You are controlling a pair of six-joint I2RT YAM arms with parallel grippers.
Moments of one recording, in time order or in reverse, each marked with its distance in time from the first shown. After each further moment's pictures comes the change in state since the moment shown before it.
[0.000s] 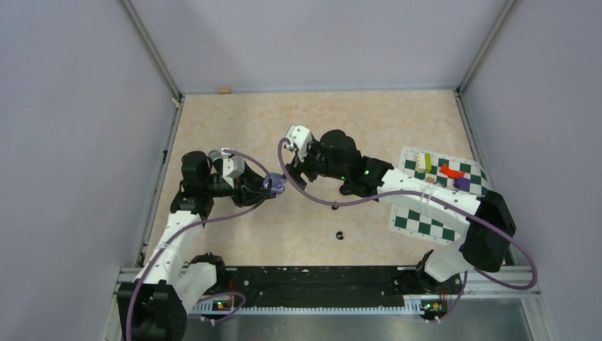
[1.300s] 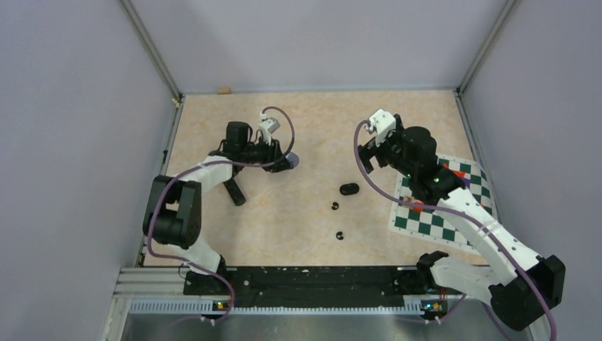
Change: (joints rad) left arm -0.172 0.636 0.344 0.000 -0.516 -0.219; right arm -0.433 -0.431 -0.276 -0.124 0.040 -0.118
